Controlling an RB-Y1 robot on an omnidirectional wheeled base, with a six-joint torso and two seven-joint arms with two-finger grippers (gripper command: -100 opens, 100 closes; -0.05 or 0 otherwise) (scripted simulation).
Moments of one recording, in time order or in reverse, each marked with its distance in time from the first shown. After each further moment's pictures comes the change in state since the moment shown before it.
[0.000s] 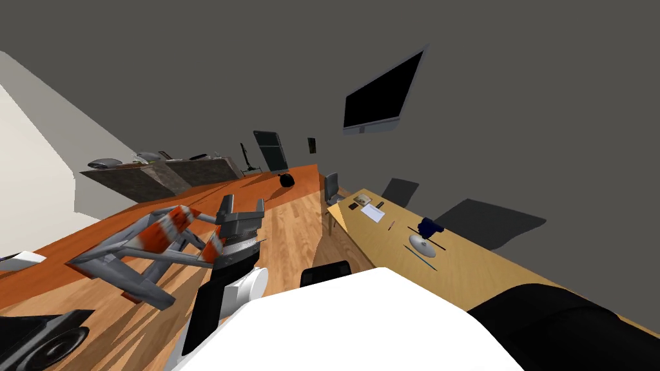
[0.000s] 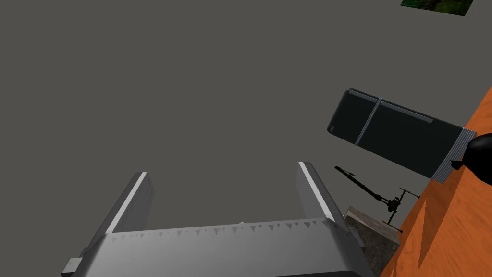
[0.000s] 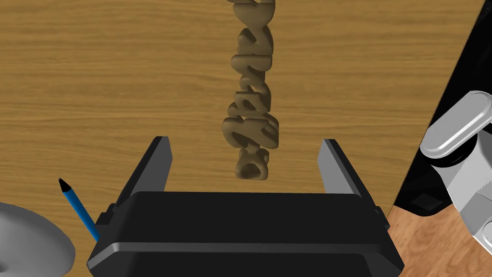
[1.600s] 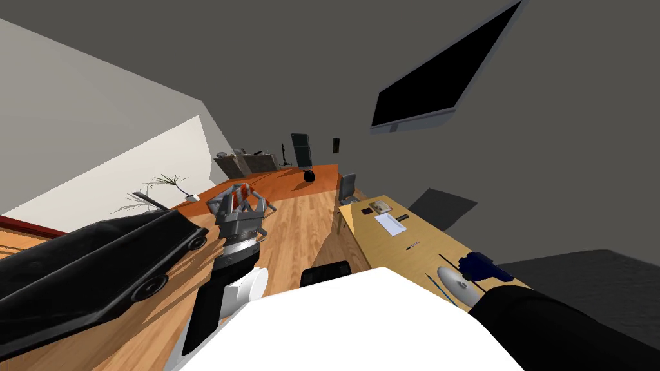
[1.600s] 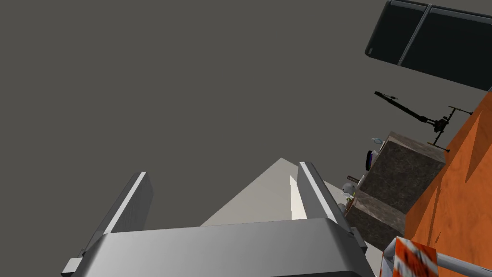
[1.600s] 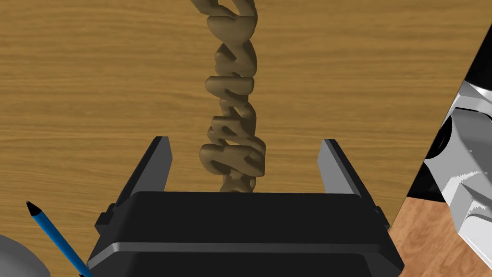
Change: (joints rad) left arm 0.000 0.000 0.000 0.000 0.000 0.000 0.000; right arm 0.408 0.194 -0.205 -0.317 0.116 0.253 -0.167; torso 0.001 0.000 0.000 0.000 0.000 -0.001
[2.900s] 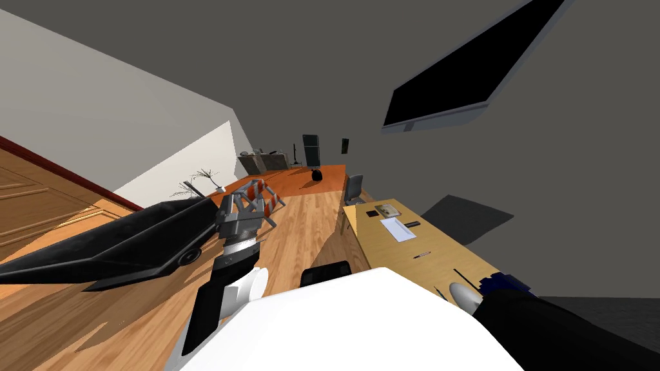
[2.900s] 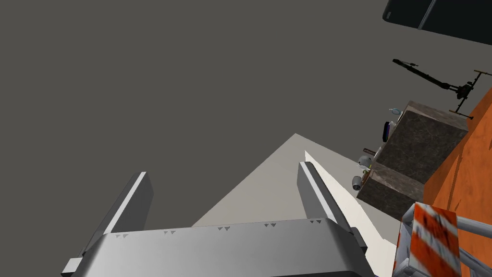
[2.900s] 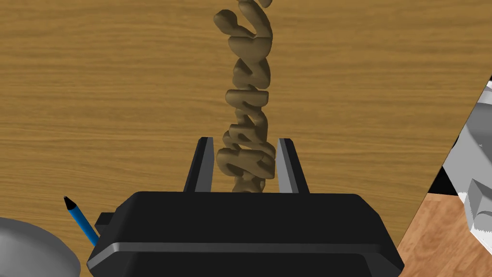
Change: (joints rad) left arm 0.000 0.000 0.000 0.000 0.000 0.000 0.000; right arm 0.155 0.068 -0.072 -0.123 0.043 0.097 -0.067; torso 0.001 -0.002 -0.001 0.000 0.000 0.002
